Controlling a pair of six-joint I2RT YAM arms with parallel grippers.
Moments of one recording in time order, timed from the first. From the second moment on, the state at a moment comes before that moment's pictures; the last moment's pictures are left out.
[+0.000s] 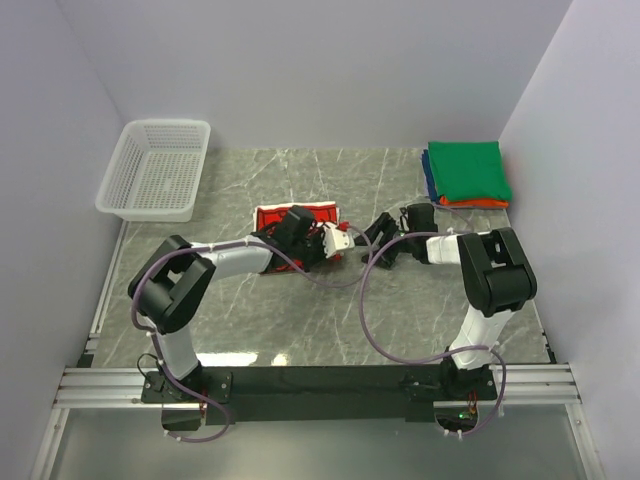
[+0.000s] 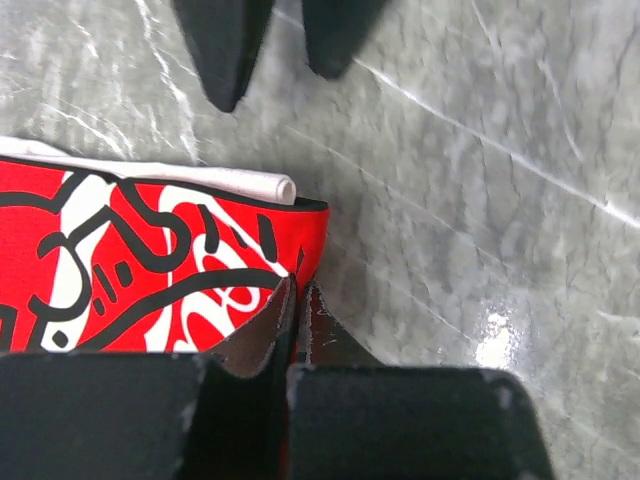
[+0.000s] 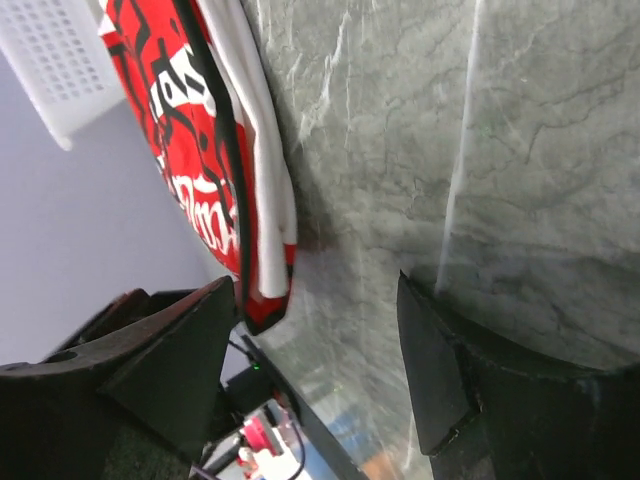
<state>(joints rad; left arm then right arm) -0.72 1.79 1.02 0.04 0.35 0.60 0.17 1.80 0.80 0.19 -0.65 0.96</state>
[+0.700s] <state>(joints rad) -0.70 1.84 1.17 -0.03 0.43 0.48 0.27 1.92 0.81 0.49 -0.57 1.31</state>
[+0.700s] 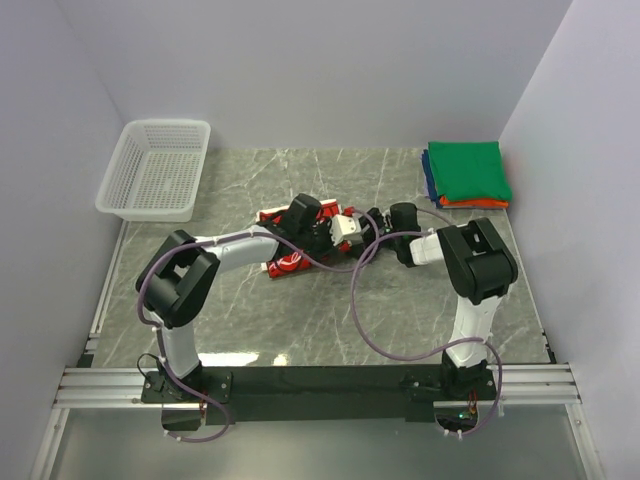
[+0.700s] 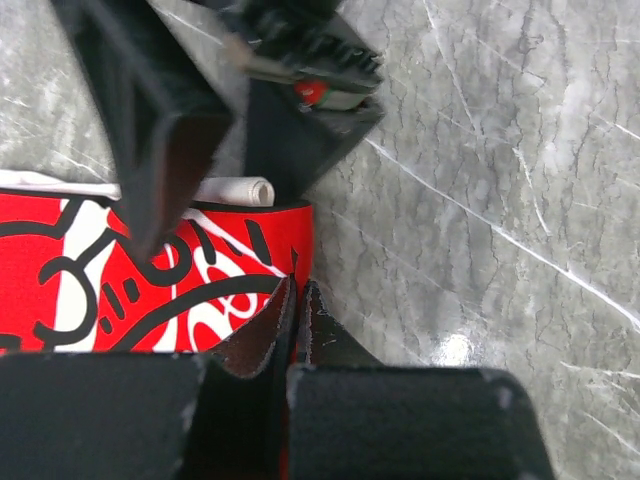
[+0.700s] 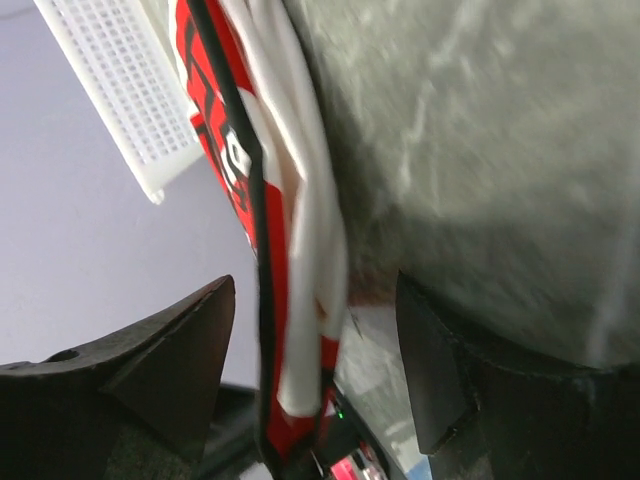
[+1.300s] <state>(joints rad) -0.70 1.87 1.20 -0.03 0.45 0.44 0.36 2.04 0.94 0.56 -0.38 1.33</state>
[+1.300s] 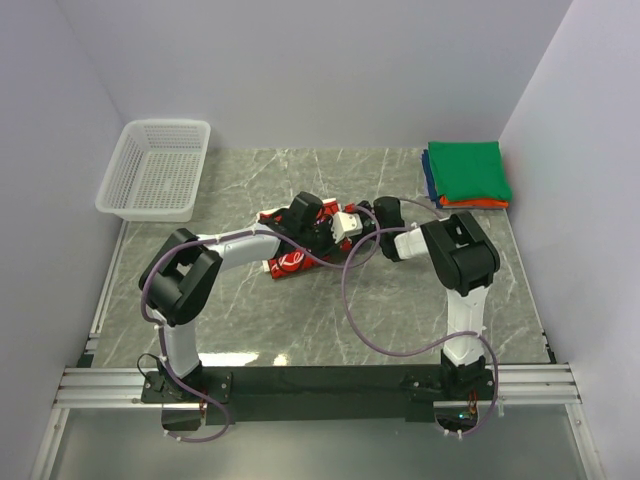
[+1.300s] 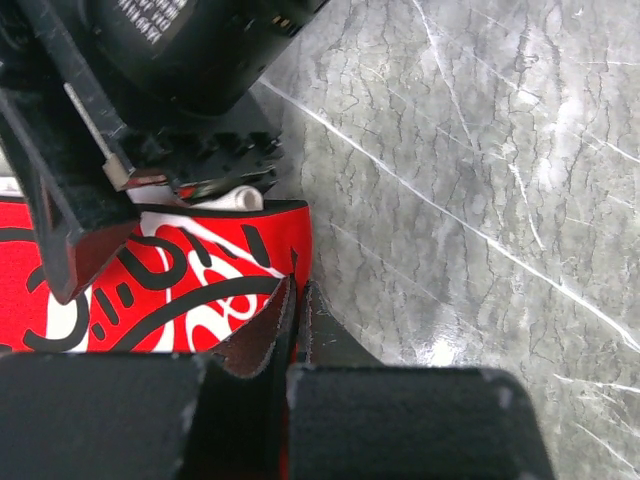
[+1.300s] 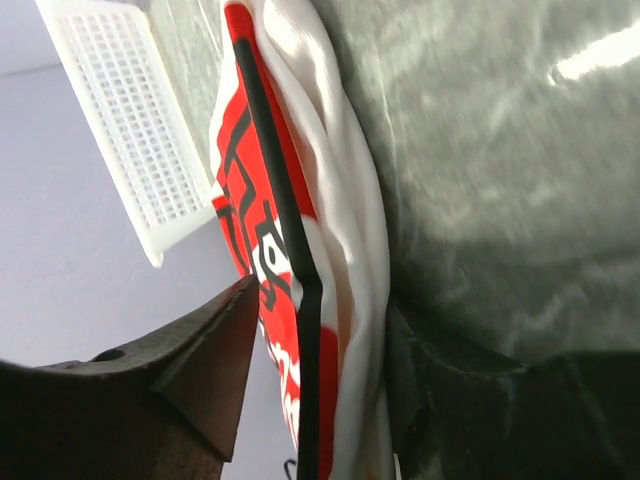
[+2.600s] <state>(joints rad) -0.43 1.39 1.13 -0.46 0.46 0.37 0.30 2.07 1.67 -0.28 0.03 0.12</state>
